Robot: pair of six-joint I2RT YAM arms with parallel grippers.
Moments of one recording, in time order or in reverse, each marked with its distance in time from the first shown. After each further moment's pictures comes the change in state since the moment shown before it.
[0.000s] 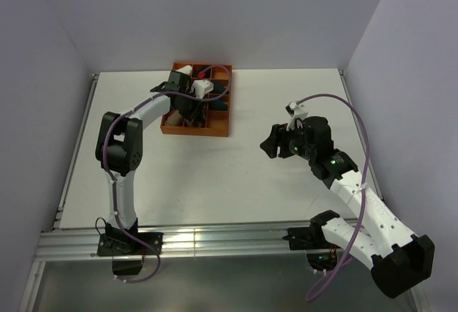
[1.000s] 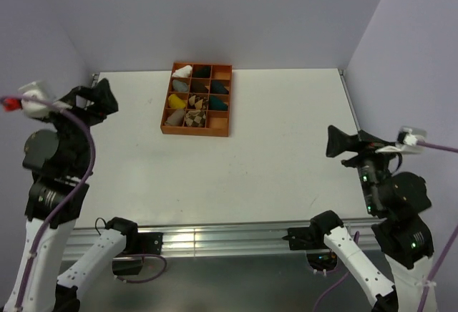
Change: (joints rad) left arm 0.015 -1.338 -0.360 0.183 -0.771 -0.628; right arm 0.000 -0.474 0.334 -0.274 0.585 0.048
